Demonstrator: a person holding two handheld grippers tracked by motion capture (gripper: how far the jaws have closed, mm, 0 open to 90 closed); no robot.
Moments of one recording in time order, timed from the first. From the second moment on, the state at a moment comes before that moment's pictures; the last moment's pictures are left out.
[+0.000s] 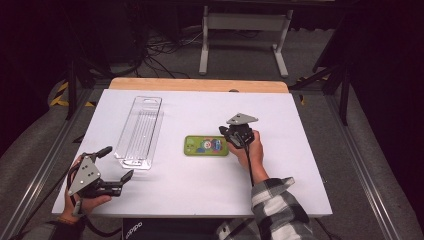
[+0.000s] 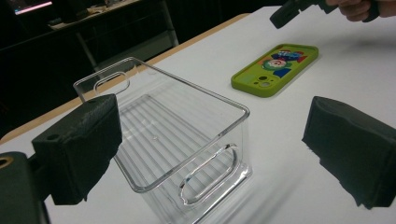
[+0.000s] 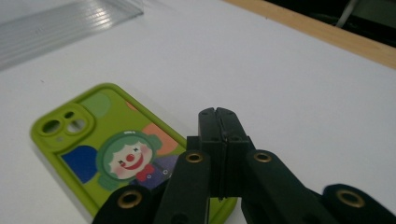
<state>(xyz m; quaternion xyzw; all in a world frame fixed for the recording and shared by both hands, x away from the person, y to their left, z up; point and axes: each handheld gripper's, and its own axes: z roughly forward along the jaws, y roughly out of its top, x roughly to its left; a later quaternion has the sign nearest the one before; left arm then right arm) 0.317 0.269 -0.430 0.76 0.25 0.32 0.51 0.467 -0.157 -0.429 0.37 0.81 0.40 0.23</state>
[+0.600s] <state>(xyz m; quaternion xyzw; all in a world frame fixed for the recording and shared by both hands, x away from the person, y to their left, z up) 0.322 0.264 -0.435 0.78 0.24 0.32 0.49 0.487 -0.157 -0.453 0.39 0.82 0.36 0.23</state>
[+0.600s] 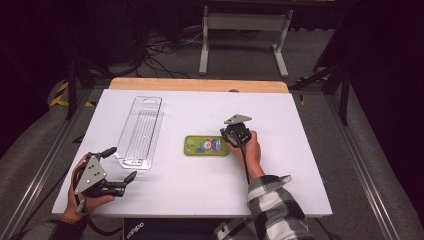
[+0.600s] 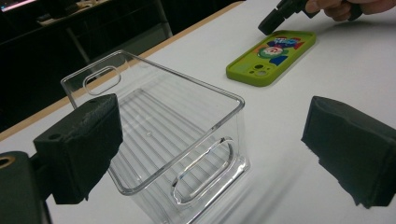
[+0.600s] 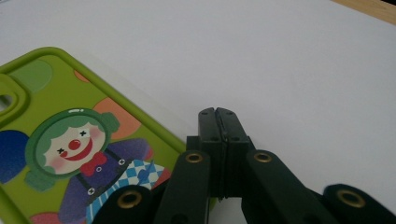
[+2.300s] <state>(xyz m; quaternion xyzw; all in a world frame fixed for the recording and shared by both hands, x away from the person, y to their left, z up) 0.321 0.268 -0.437 0.79 0.23 0.31 0.47 0.424 -0.165 -0.450 0.34 0.87 0.31 0.20</state>
